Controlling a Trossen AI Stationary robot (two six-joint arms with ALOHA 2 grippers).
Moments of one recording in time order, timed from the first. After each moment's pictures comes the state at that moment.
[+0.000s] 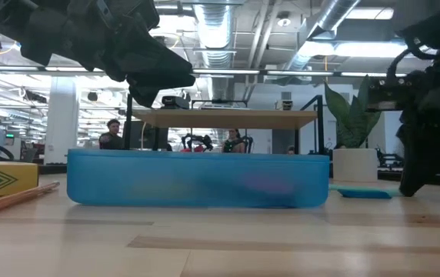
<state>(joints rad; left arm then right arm) -0.23 1.45 0.50 0.66 -0.11 -0.24 0.44 1.44 0.55 -0.46 0.29 0.91</state>
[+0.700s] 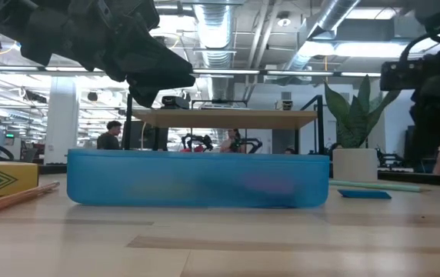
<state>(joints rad) -0.23 1.45 0.50 0.66 -0.12 -0.24 0.45 1.20 0.55 -0.68 0.46 0.99</state>
